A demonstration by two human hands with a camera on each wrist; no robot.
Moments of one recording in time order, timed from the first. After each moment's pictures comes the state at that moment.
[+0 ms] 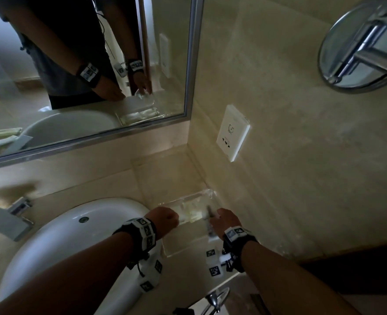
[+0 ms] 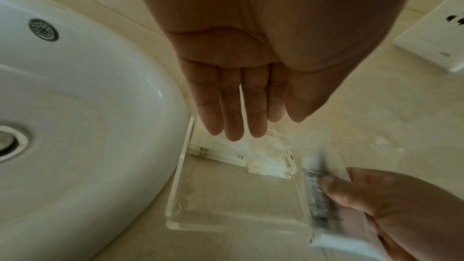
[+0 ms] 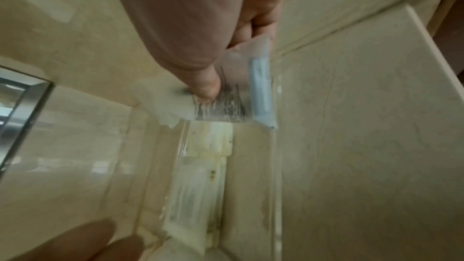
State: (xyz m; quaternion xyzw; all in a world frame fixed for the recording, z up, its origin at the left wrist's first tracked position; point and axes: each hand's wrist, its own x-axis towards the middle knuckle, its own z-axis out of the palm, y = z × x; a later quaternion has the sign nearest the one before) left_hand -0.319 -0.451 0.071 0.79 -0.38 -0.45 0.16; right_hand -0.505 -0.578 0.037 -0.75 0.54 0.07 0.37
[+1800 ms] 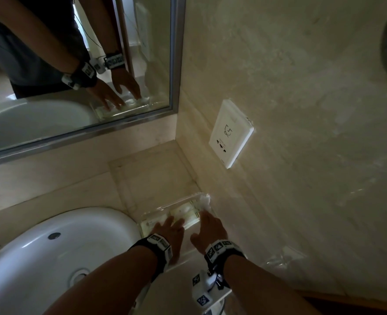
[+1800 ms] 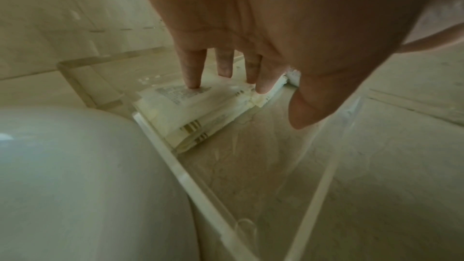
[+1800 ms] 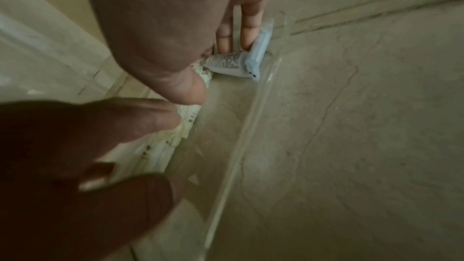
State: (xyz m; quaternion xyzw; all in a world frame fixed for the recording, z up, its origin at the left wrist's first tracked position) left_hand -0.346 -0.505 -0.016 0.69 -0.63 -0.30 -0.19; right_hand -0.479 -0.588 -0.023 -0.81 0.50 0.14 0.27
